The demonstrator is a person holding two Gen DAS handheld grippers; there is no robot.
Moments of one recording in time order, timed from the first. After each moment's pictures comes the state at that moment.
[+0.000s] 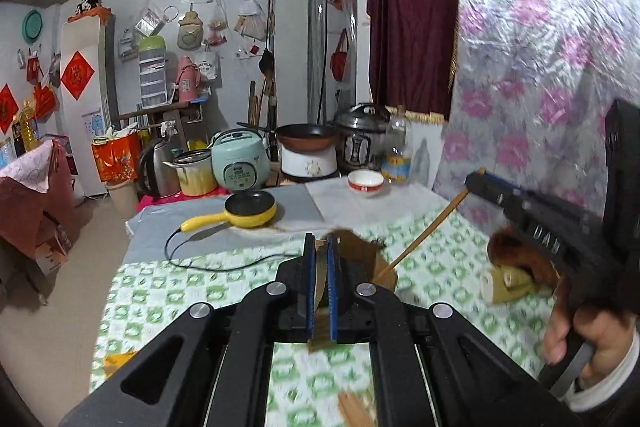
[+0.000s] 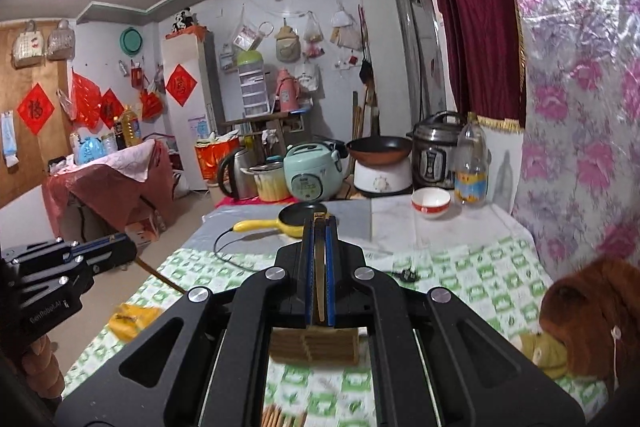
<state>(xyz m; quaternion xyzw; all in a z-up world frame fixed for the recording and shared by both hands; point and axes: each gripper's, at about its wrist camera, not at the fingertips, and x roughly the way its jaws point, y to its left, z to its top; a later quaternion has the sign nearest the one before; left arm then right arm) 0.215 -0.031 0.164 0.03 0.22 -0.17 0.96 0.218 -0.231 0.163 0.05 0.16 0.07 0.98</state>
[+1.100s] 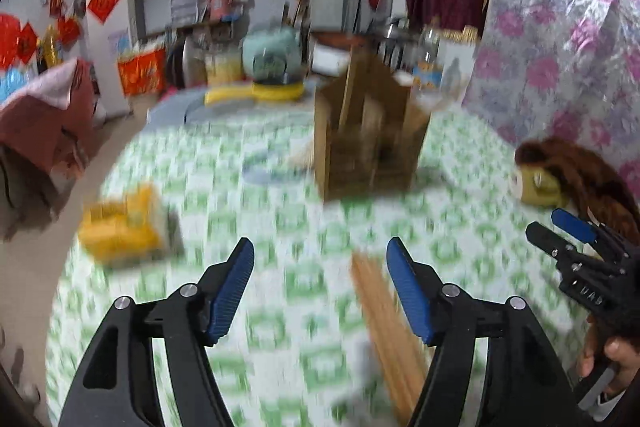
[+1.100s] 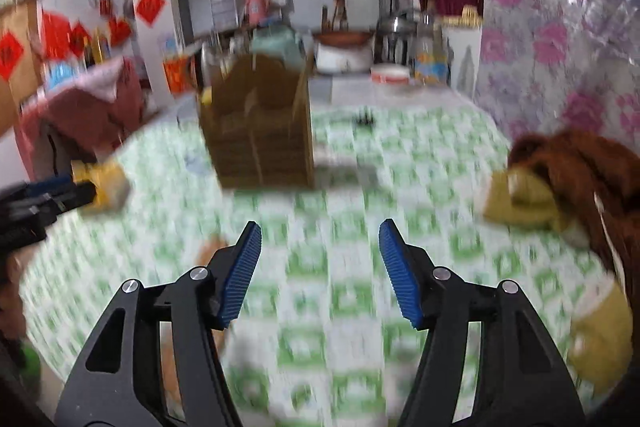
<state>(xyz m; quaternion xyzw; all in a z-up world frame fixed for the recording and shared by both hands) 0.136 -0.002 0.012 0.01 0.35 -0.10 0.93 0.112 -0.247 0.000 0.03 0.32 0.01 0.95</state>
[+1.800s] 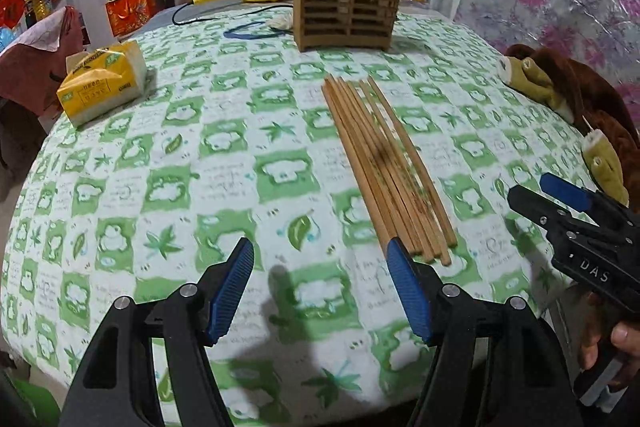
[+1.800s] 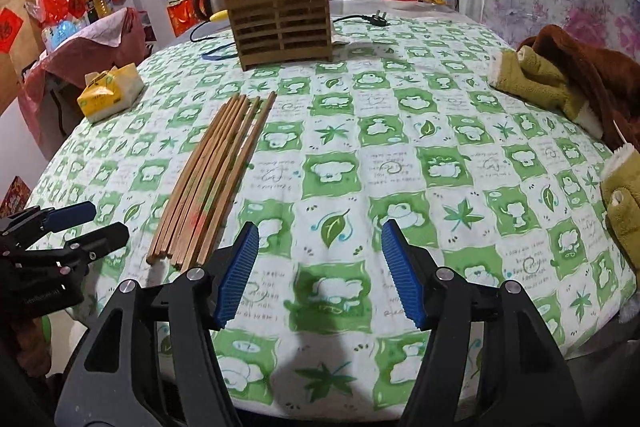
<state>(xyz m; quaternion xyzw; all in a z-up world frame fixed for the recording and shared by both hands) 0.052 -0.017 -0.085 0.02 0.45 -0.12 0.89 0.038 -0.225 -0.072 0.03 0.41 0.03 0.91</state>
